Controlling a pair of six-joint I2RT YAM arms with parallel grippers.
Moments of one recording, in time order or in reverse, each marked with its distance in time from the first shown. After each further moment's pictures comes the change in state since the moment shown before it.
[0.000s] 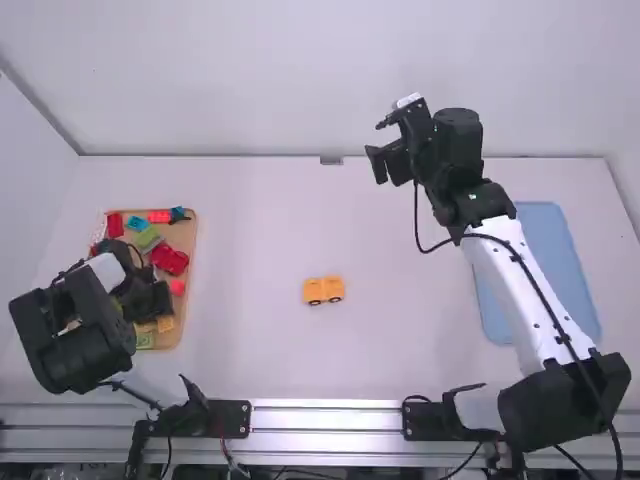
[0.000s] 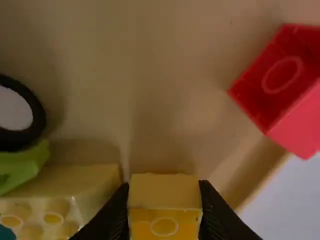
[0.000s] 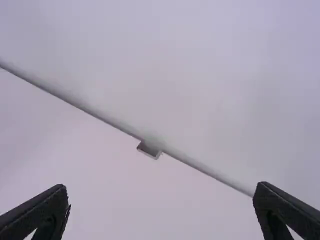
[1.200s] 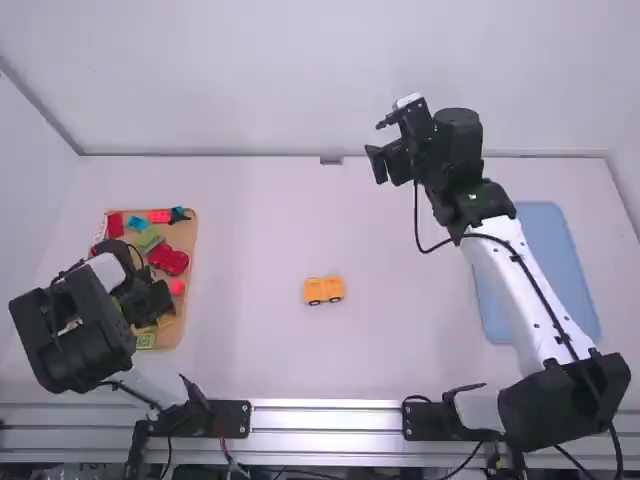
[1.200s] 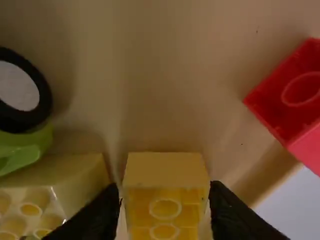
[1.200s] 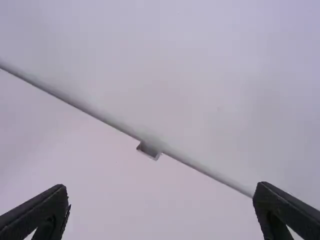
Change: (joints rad) left arm 0.000 0.002 0.000 -0.025 -0.003 -0.097; right arm 0.000 0.000 0.000 0.000 0.000 0.000
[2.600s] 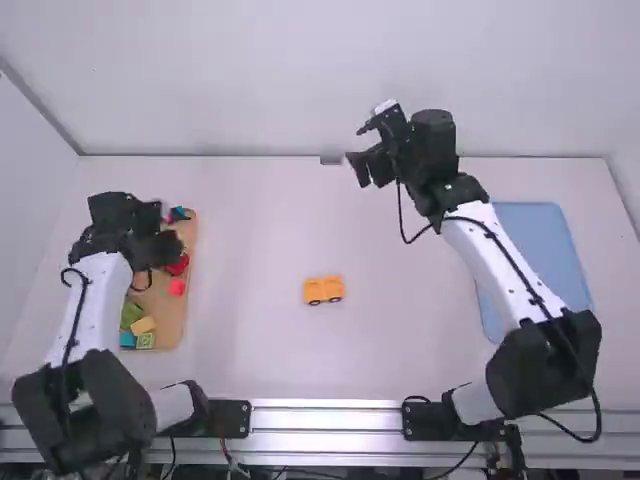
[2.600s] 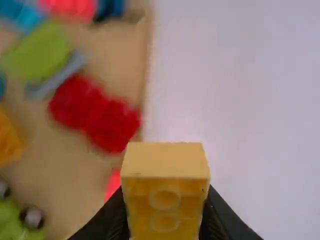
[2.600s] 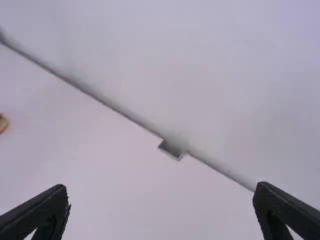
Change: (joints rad) left arm -0.261 -0.390 0.128 0.092 0.224 0.165; right arm 0.029 0.153 0.003 0.094 -0.138 0.000
